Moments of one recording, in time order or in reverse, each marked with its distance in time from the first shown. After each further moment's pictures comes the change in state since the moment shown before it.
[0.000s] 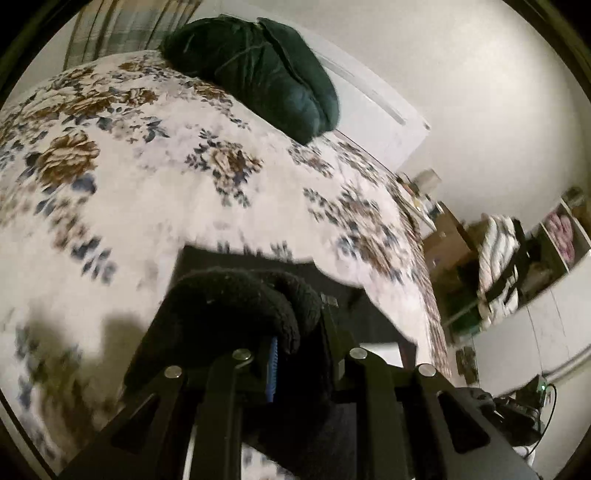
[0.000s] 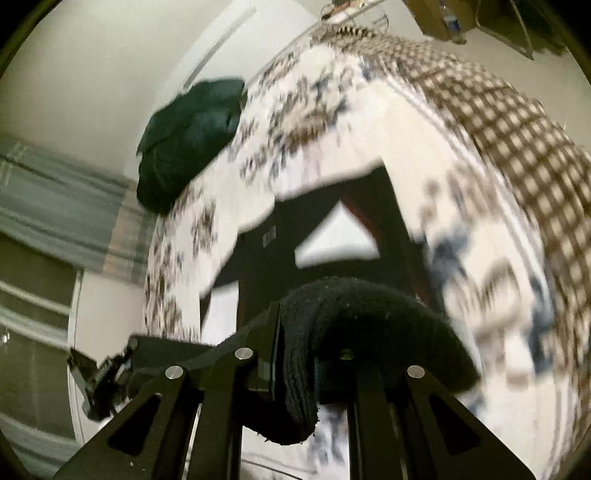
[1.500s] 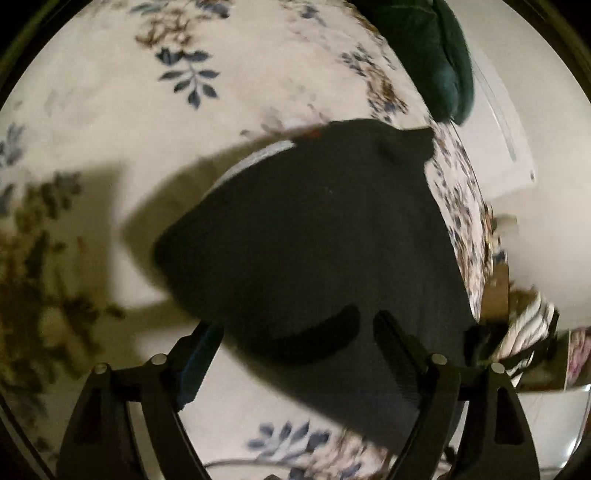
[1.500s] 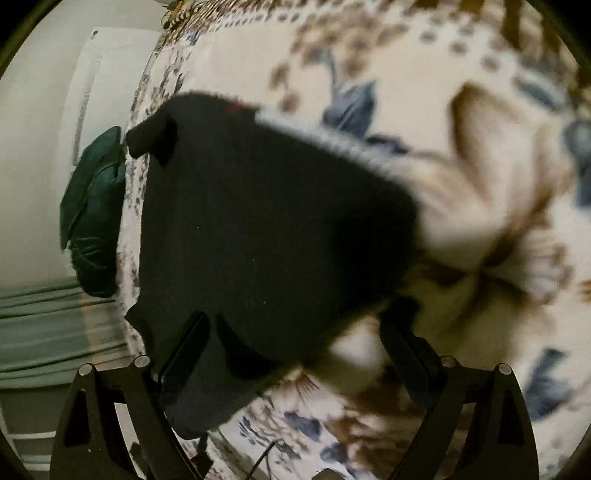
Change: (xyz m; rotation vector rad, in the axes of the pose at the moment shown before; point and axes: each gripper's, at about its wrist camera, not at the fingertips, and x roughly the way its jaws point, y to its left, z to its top) left arm 0.068 0.098 -0.095 -0.491 0.158 0.158; right arm 0.111 -0.121 -0.059 0.492 0.039 -0.097
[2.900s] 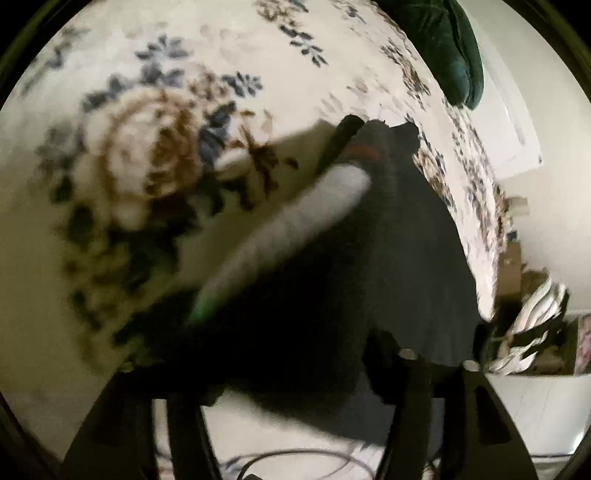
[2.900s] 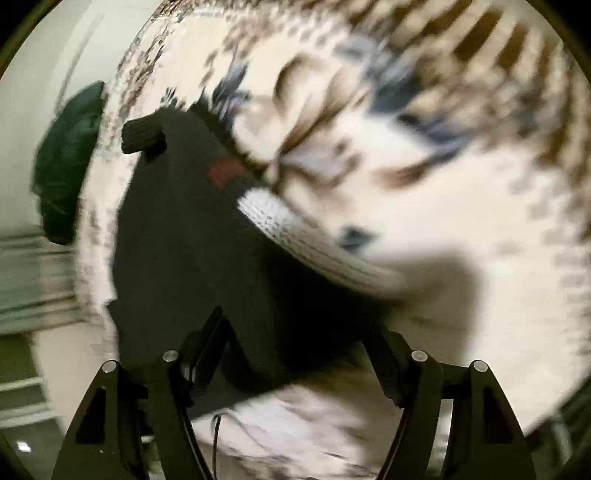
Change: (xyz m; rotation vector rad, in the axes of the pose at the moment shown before) left arm -0.090 0.076 -0.084 0.056 0.050 0.102; right arm -0.147 -0.096 -0.085 -0.148 0.039 -0.290
